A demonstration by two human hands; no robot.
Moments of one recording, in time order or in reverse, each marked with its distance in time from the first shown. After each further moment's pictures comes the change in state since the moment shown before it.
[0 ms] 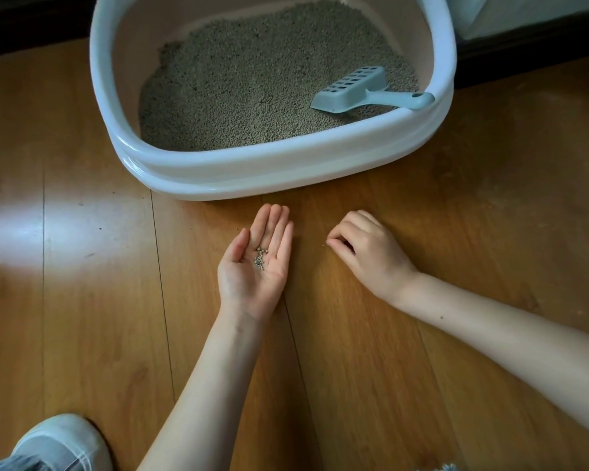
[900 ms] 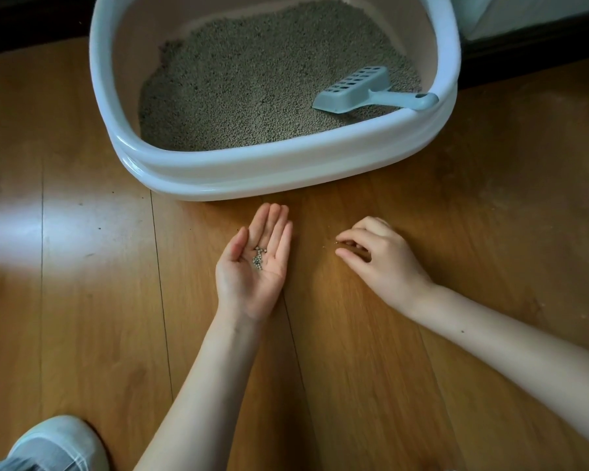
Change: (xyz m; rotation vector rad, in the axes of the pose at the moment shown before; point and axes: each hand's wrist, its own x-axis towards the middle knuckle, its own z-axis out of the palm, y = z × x) left_hand 0.003 0.003 0.000 0.013 -0.011 0.010; right_hand -0.015 0.003 -0.008 0.118 -0.021 0.146
